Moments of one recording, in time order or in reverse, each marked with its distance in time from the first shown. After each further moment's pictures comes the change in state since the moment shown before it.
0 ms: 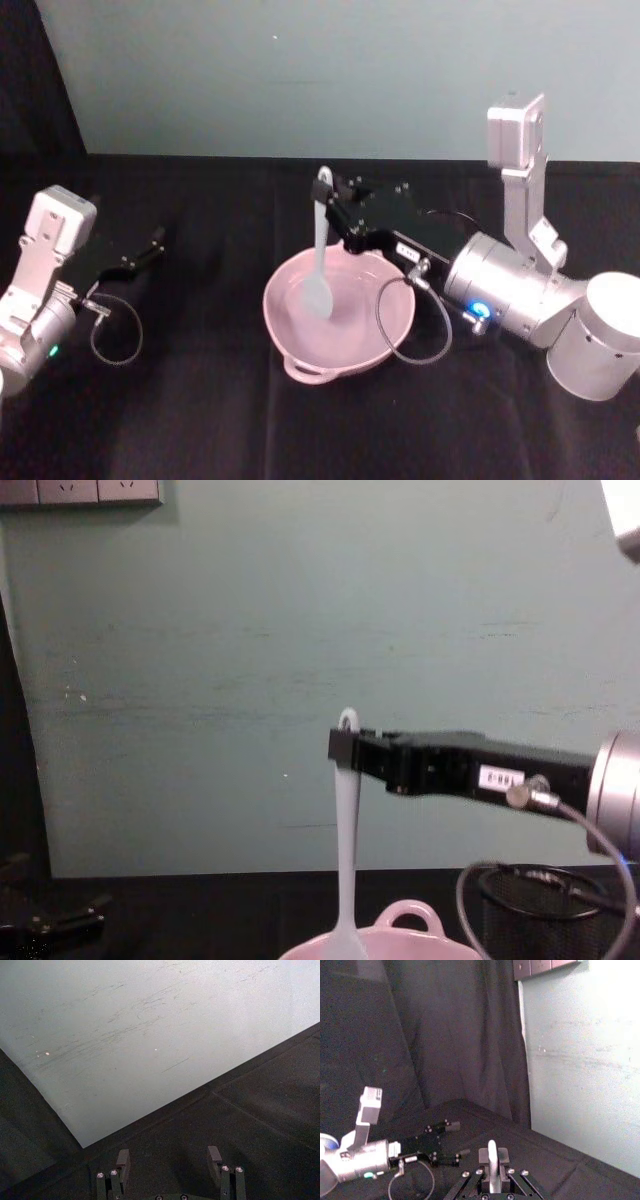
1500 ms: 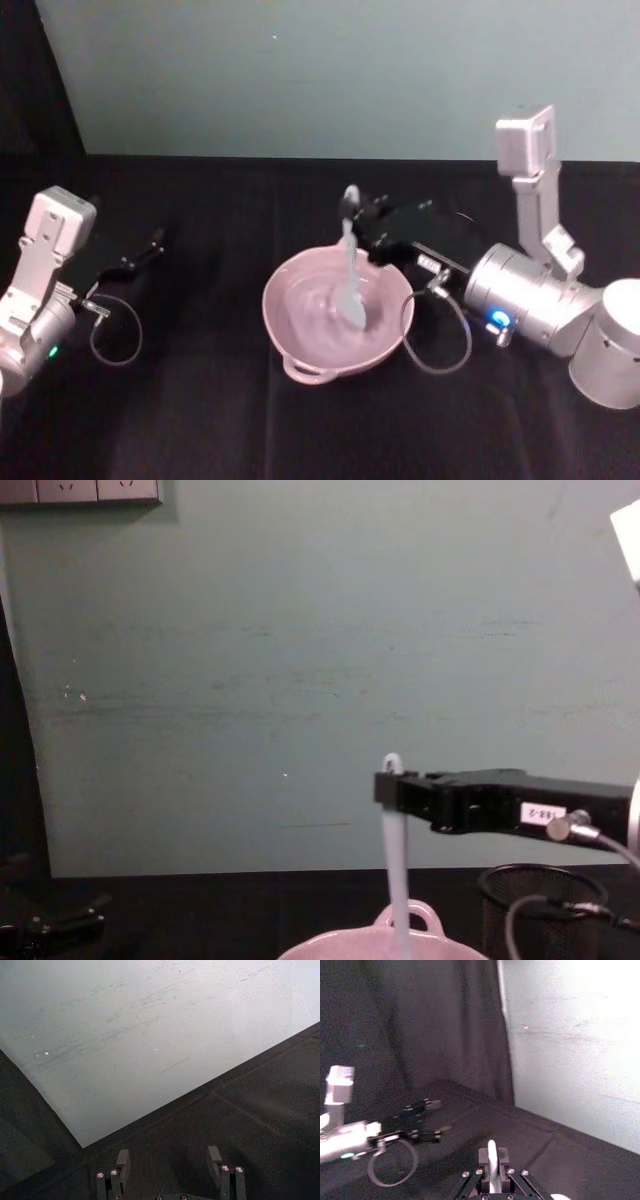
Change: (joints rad) left arm 0.000 0.000 0.000 0.000 0.000 0.000 0.000; right arm -0.047 0.000 0.069 -0.010 -0.046 0.095 -0.011
